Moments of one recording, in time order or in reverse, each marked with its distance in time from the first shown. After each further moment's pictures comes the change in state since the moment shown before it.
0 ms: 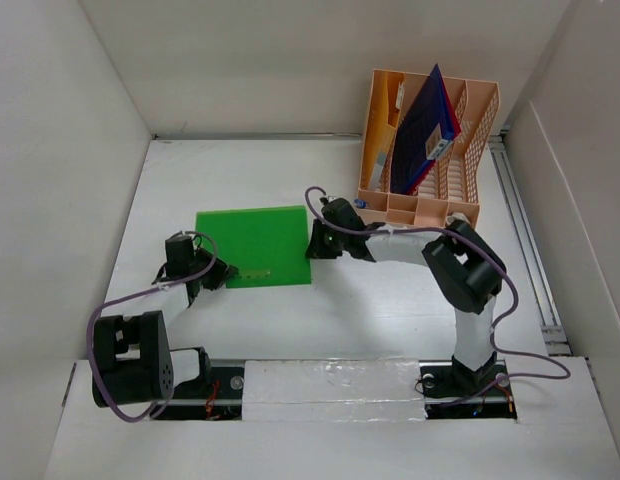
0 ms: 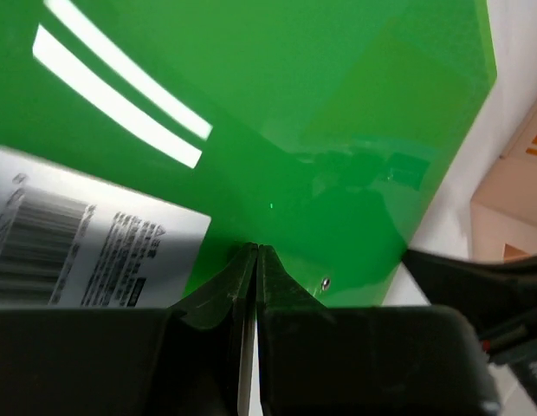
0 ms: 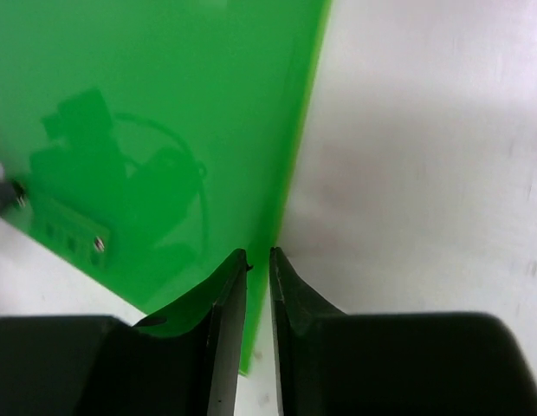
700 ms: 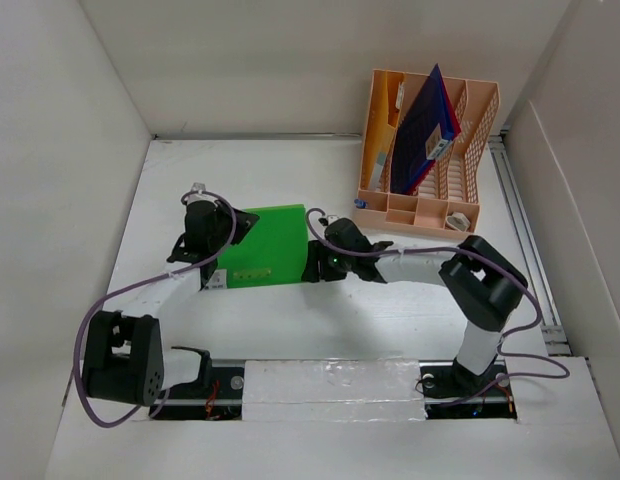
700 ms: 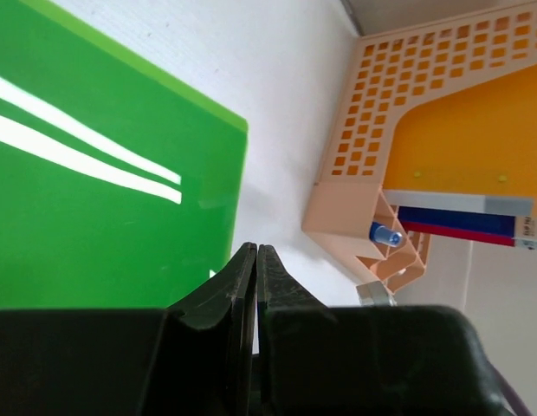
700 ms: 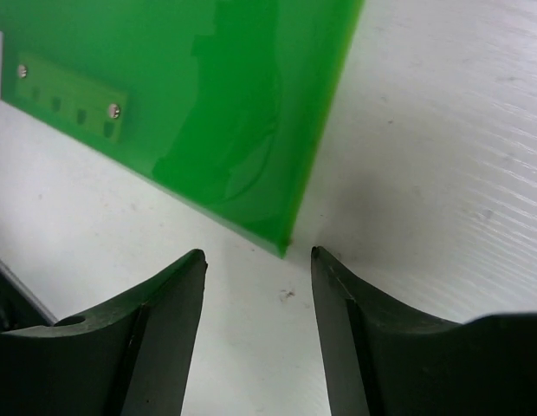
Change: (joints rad) left arm -0.253 -0.009 0.220 0.208 -0.135 -0.158; right arm 0.078 -0.137 -0.145 -0.007 -0.020 -0.020
